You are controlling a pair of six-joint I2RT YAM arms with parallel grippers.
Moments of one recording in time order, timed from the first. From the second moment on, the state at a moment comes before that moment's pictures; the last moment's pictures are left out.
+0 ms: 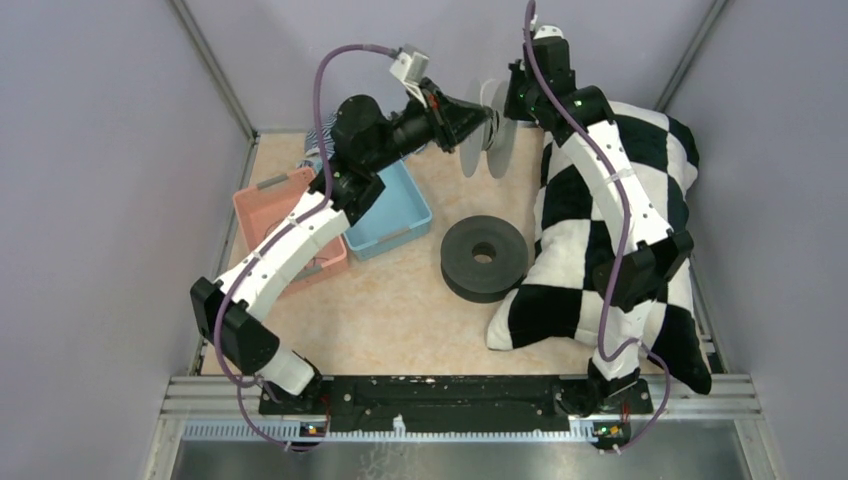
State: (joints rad) left arm -0.60 1.56 1.64 0.21 0.43 -0.49; right arm 0.43 1.89 2.25 -0.84 0.23 0.30
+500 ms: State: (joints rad) left arm -0.72 1.44 1.20 0.19 0.32 -0.44; right arm 0.41 1.84 2.15 -0.75 0.22 0.42
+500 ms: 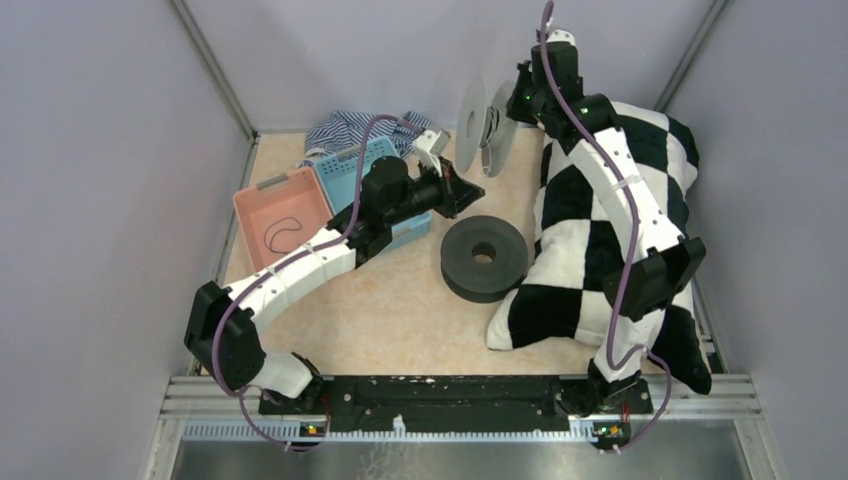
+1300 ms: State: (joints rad) left arm -0.66 1.48 0.98 0.40 0.21 -0.58; right arm 0.40 1.53 1.98 -0.70 0.05 0.39
